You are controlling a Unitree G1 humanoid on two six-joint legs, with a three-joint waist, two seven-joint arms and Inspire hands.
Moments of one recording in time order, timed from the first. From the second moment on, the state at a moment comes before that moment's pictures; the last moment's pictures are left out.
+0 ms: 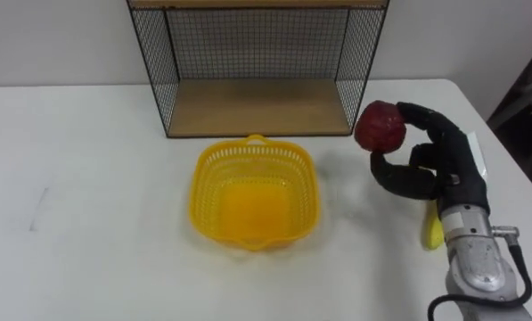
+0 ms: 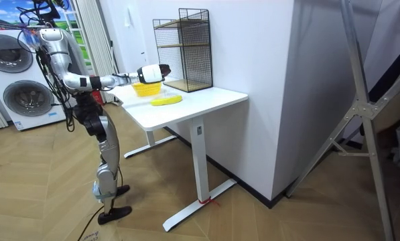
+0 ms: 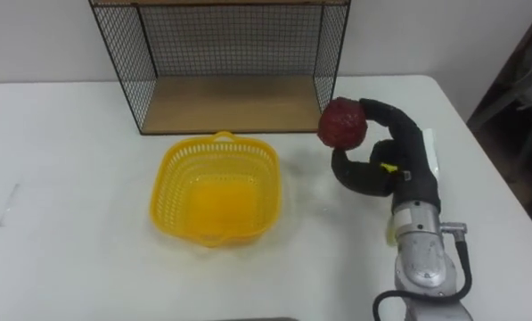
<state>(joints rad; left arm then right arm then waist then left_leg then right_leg) 0.26 0.22 0.04 1.10 0.32 0.03 -0.01 0.07 -0.32 0.01 0.02 -0.04 -0.11 -0.19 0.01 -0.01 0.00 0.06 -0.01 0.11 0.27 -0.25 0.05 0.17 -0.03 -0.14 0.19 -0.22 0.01</state>
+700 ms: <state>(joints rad) 0.20 0.23 0.00 1.13 0.31 0.00 -0.06 0.07 -0.34 0.17 -0.13 -0.20 -0.11 -0.01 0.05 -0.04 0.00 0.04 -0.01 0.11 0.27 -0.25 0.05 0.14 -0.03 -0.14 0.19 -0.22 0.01</state>
